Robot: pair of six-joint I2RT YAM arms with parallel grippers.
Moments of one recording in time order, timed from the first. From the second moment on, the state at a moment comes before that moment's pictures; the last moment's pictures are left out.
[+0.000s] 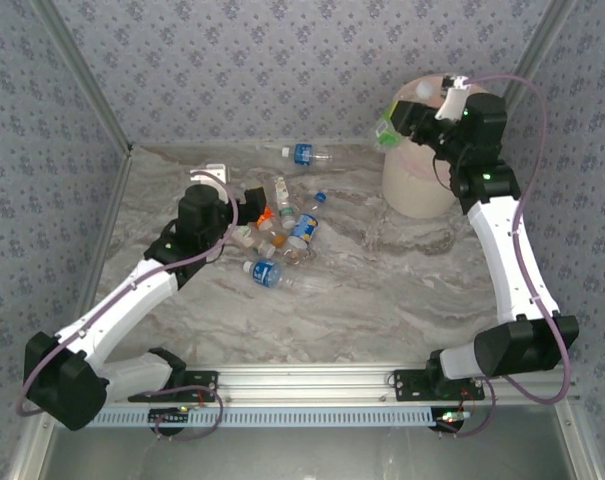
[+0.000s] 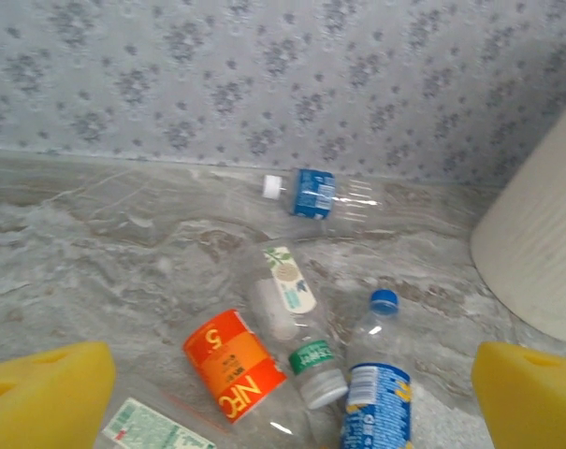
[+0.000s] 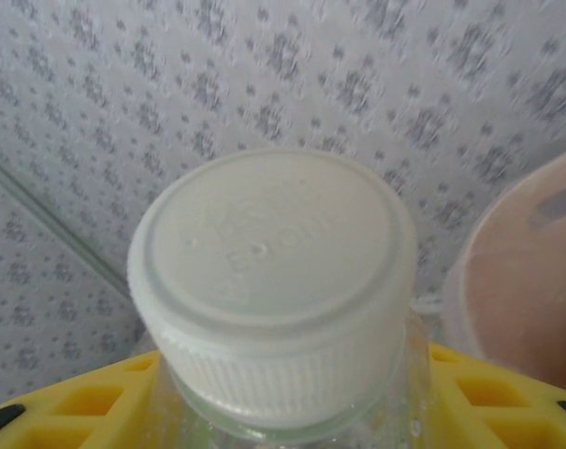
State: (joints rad) left arm -0.54 1.14 0.91 -0.09 -0.25 -0.37; right arm 0.09 1.40 1.58 -0.31 -0.34 0.40
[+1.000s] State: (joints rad) left arm -0.50 1.03 0.80 -0.11 -0.39 -0.47; right arm -0.15 1.90 2.11 -0.56 -0.18 0.33
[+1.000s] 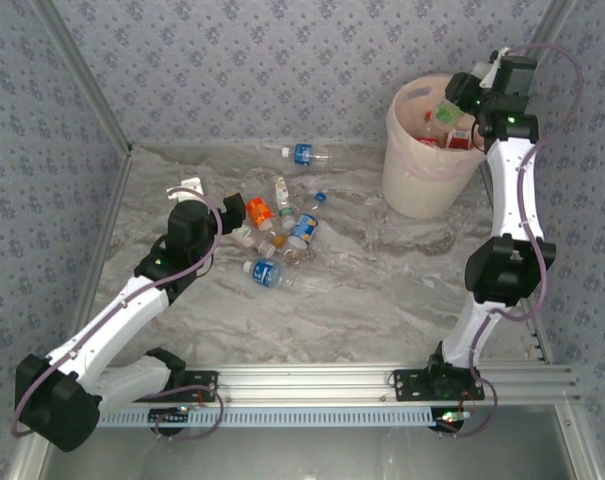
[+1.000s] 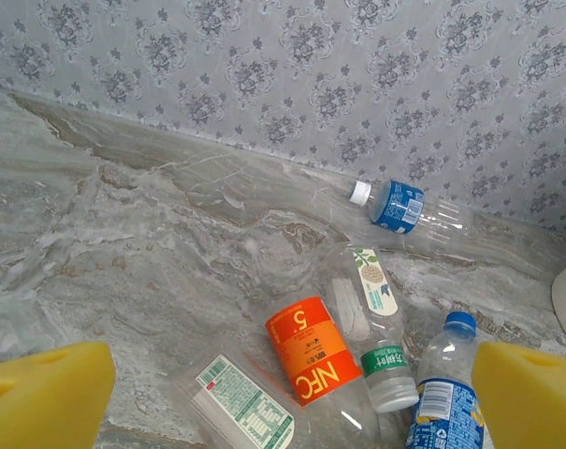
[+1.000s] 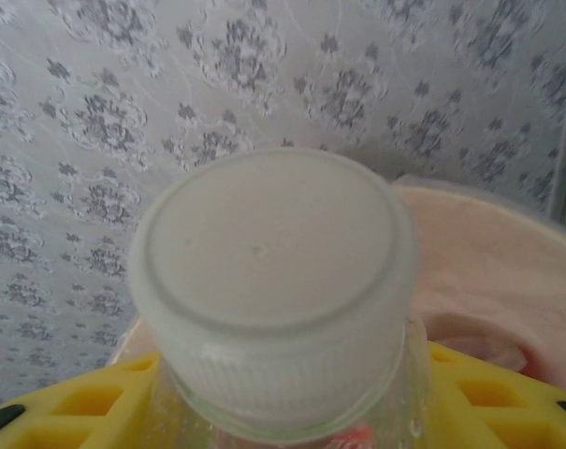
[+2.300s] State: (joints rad) left arm -0.45 1.16 0.89 -0.27 -0.38 -0.57; right arm -0.11 1.62 1.71 -0.33 -0.07 0.49
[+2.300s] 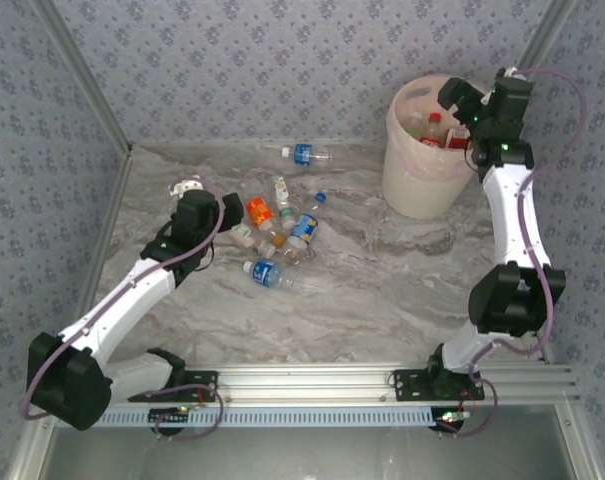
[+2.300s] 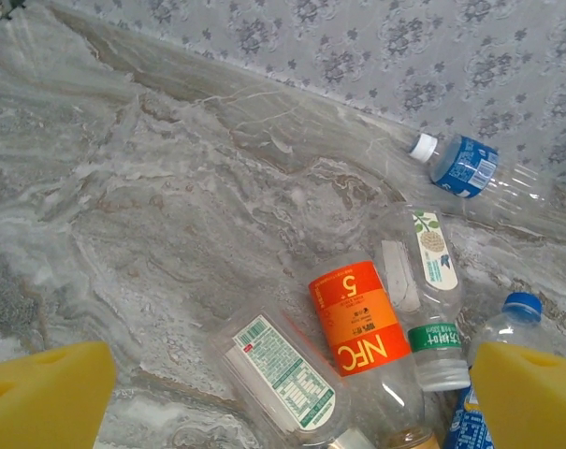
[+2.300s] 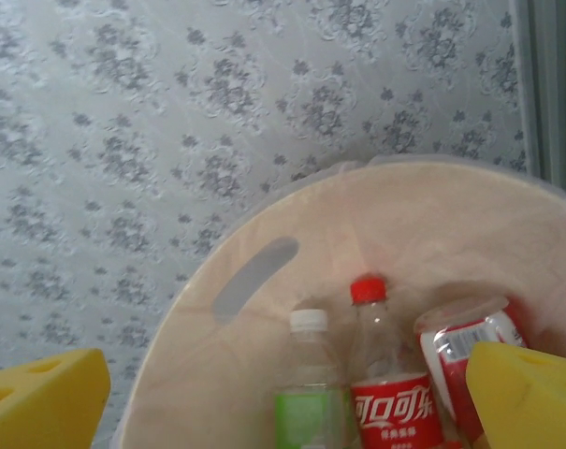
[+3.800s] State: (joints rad) left arm -0.41 1.60 1.08 -0.51 -0.09 -1.11; right arm 0.29 1.20 1.04 0.02 -0.15 0.26
